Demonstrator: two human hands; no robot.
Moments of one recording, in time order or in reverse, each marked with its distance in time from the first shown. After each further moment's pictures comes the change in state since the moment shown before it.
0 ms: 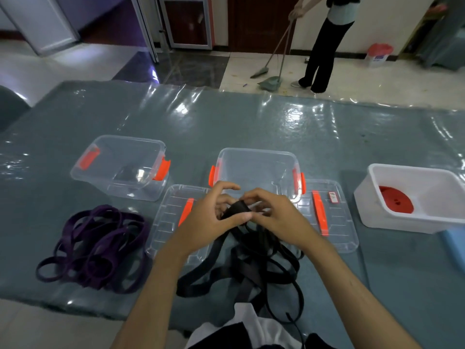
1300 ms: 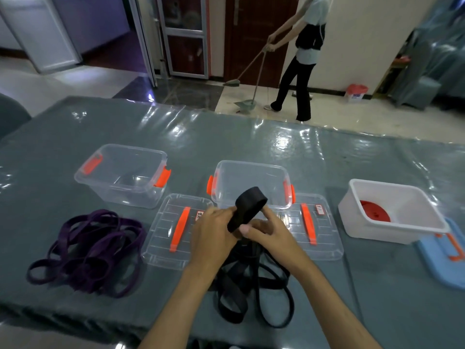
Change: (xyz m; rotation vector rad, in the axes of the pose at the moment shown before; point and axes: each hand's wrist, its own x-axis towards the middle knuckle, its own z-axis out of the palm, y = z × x) left_hand -0.039 0.003 0.047 0.630 0.455 0.149; right_hand -0.055 -0.021 0.035 0.344 0.072 0.165
